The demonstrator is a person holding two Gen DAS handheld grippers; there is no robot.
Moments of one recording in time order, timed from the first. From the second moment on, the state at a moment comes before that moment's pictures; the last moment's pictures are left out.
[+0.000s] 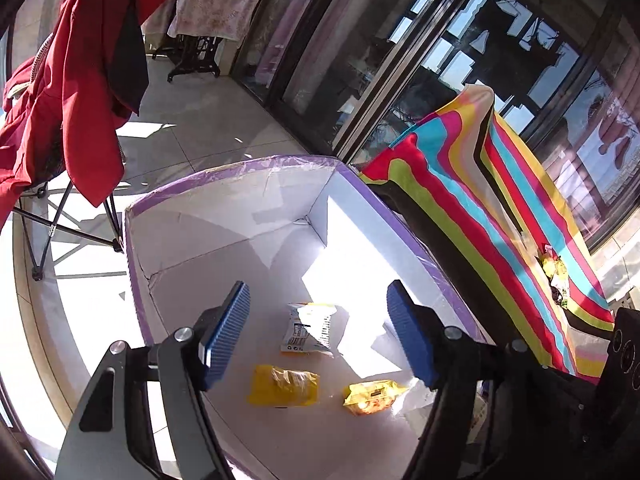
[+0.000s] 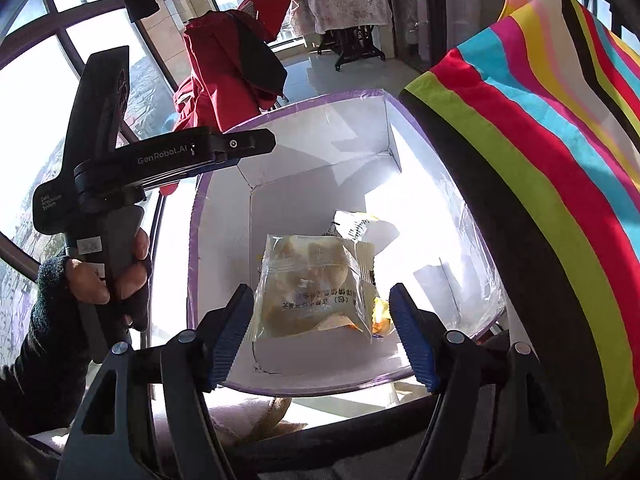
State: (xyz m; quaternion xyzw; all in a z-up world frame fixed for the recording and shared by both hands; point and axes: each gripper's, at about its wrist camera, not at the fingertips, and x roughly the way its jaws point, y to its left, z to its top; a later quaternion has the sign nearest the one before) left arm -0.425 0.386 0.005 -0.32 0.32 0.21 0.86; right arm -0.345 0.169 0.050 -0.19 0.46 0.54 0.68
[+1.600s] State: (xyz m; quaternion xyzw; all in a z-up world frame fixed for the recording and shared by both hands) left arm -0.074 0.035 0.003 0.02 0.47 -0.03 0.88; right arm -0.063 -0.172 0.059 0.12 0.48 0.11 0.87
